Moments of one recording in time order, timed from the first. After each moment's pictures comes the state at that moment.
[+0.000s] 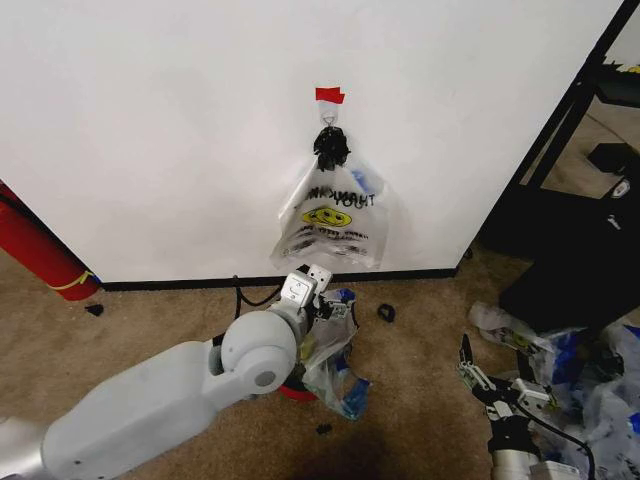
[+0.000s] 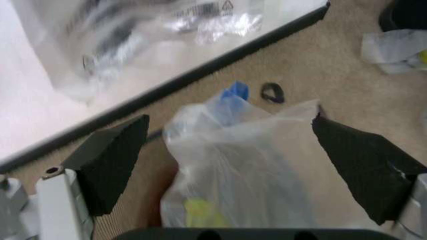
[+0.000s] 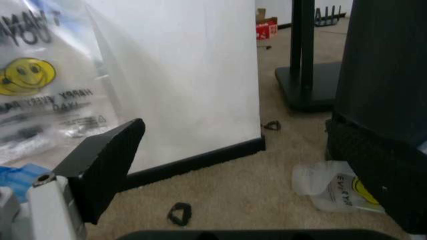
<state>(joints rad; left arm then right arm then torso) 0.43 -0.88 0.46 -2.21 -1.44 0.73 -1.02 -1.81 1.46 0.60 2.08 0.30 0.31 0.14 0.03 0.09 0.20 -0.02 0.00</state>
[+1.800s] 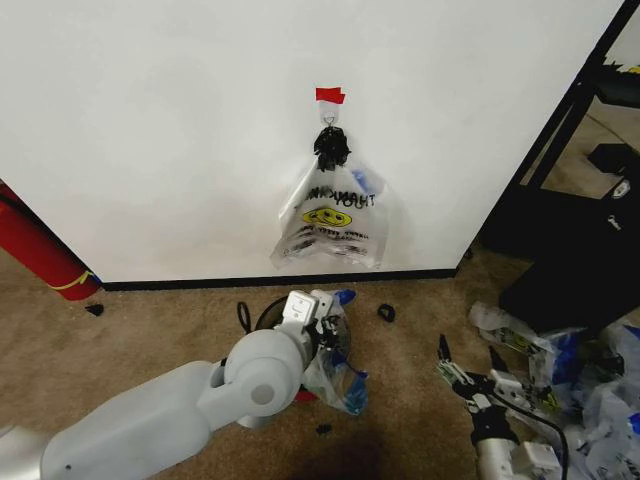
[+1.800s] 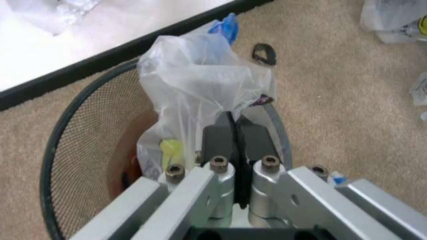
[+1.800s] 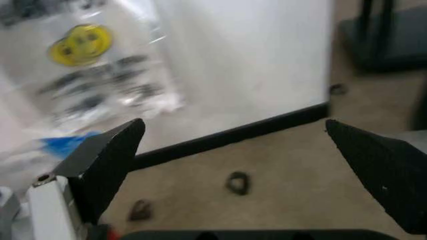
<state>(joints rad) 0.54 -0.87 0.48 -2.25 -1.46 0.69 -1.09 -1.71 1.33 0.49 2.09 0.44 0.11 0.13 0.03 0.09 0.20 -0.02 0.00</state>
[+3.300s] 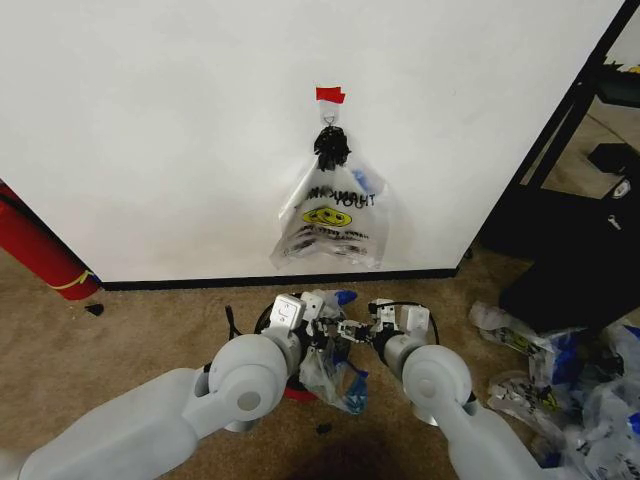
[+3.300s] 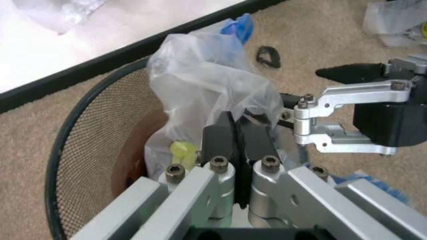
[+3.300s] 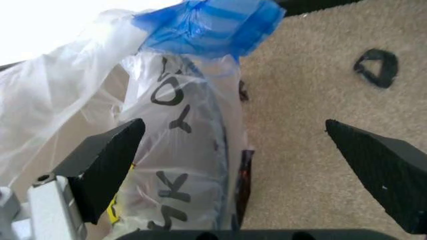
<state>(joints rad) 0.60 -0.84 0.42 -2.22 -1.36 0.68 -0.96 -1.08 1.25 0.10 2.00 0.98 -0.74 0.62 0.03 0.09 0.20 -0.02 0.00</state>
